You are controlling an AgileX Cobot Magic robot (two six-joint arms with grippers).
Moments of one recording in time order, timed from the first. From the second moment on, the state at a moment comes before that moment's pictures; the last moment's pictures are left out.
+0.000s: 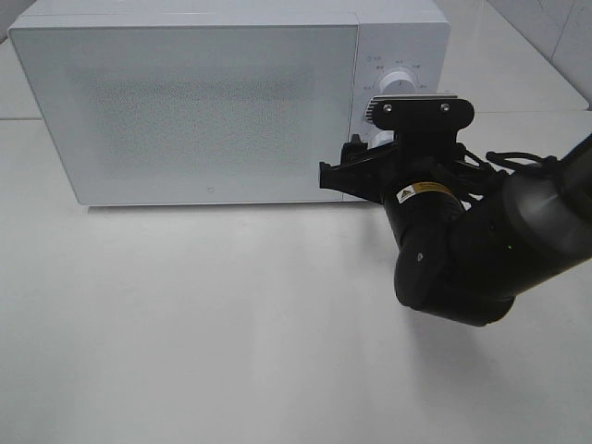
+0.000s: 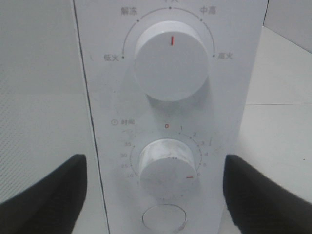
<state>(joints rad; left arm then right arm) 0.11 0.00 -0.52 -0.14 1.09 0.12 0.73 1.97 -0.71 0.86 -1.21 -0.26</state>
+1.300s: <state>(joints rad) 0.11 0.00 -0.52 -0.14 1.09 0.12 0.64 2.08 -0.81 0.79 -1.18 -0.23</state>
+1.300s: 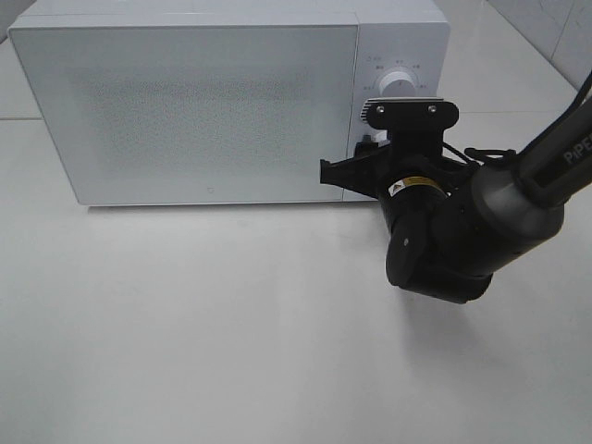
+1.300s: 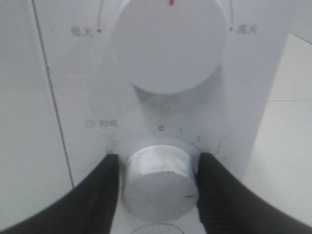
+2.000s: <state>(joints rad) 0.11 0.00 -0.52 -0.14 1.09 0.12 0.64 2.09 -0.81 0.76 -1.19 -0.09</state>
